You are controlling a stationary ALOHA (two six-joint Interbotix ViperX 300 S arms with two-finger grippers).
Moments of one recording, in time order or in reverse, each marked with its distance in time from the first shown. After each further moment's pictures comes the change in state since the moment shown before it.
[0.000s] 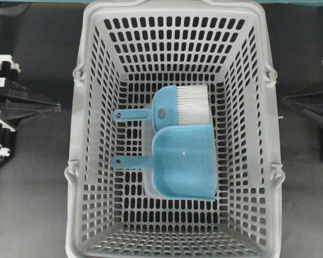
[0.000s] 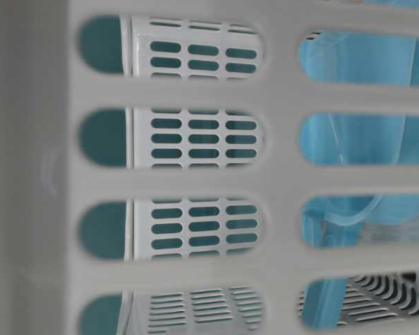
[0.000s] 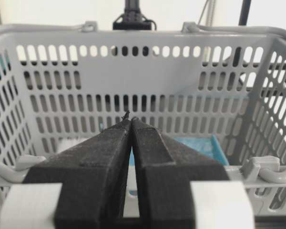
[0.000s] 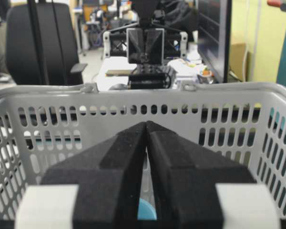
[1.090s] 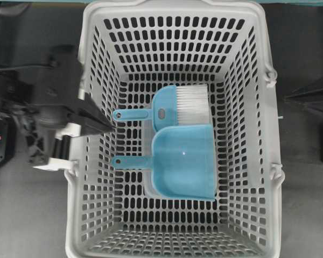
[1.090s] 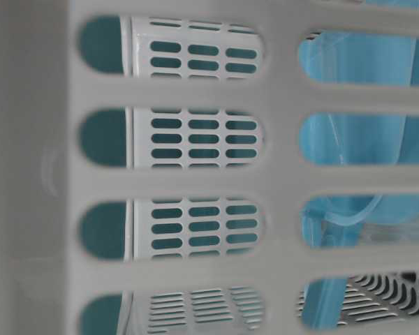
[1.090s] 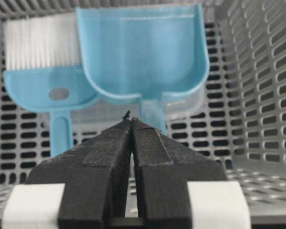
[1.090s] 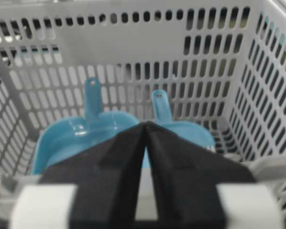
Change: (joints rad) left arm -0.098 0.555 -0.822 0.041 1.097 -0.060; right arm -0.046 -0.077 -0.107 0.011 0.506 0.003
